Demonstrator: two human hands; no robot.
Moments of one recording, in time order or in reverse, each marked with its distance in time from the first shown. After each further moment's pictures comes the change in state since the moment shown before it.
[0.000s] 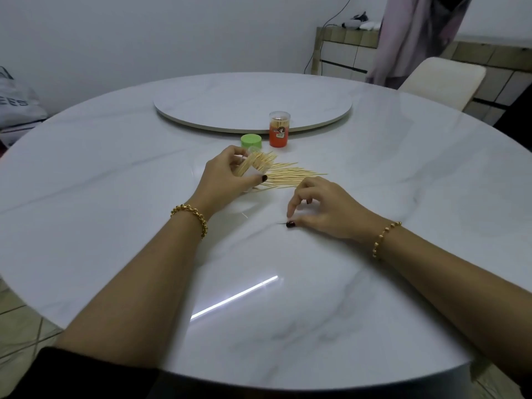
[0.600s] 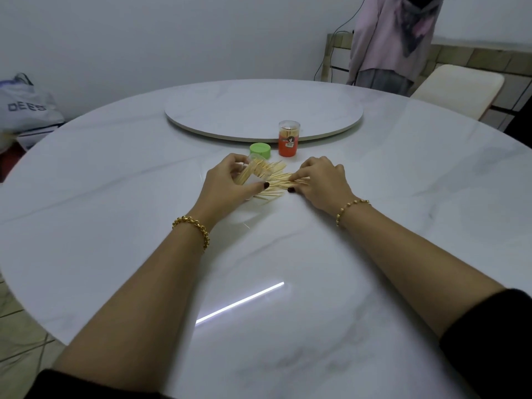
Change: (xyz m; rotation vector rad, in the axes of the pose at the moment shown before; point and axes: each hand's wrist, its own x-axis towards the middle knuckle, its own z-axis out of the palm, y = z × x) left_hand 0.006 -0.007 -0.007 -0.048 0.056 -0.025; right_hand 0.080 0.034 0.011 -0.337 0.224 0.207
